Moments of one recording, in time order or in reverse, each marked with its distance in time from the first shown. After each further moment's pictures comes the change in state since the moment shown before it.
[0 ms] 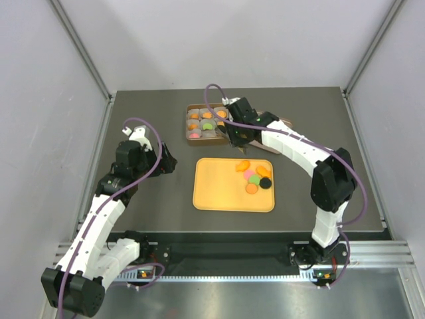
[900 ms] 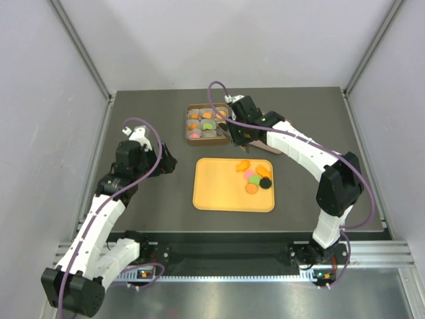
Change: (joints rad) left arm 0.000 0.000 0.000 0.000 0.000 0.000; right arm 0.000 -0.063 -0.018 -0.014 0.006 0.000
